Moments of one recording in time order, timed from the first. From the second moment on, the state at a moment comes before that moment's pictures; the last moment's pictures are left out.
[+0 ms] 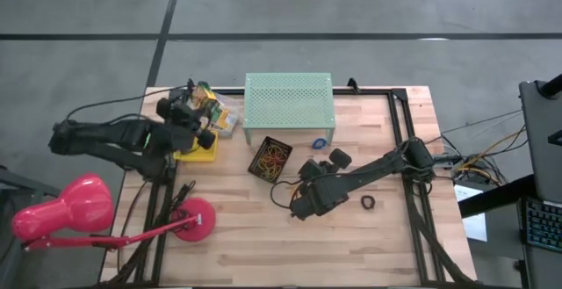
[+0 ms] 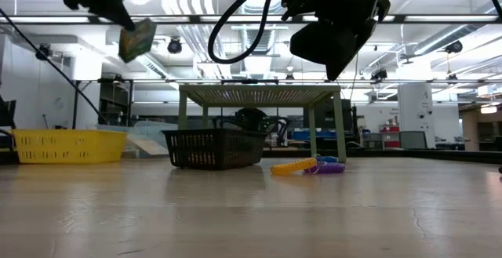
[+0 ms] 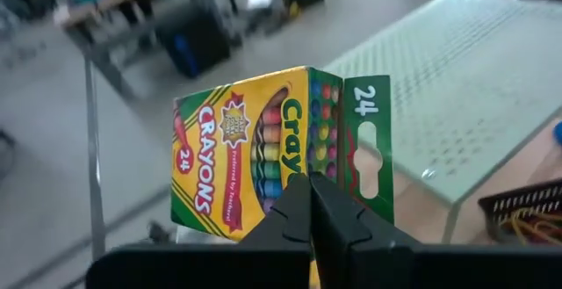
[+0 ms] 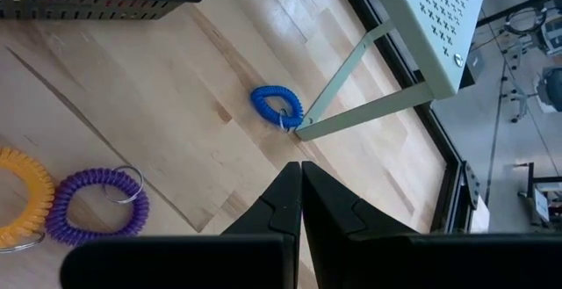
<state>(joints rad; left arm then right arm) -0.08 0.83 0.91 -0.91 -1.02 -0.47 0.34 2.05 1.68 -1.54 0.79 1.17</state>
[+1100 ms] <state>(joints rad) 0.51 0.84 0.47 -0.44 -0.47 -0.23 0.33 2.05 1.68 -1.53 0.84 1.14</state>
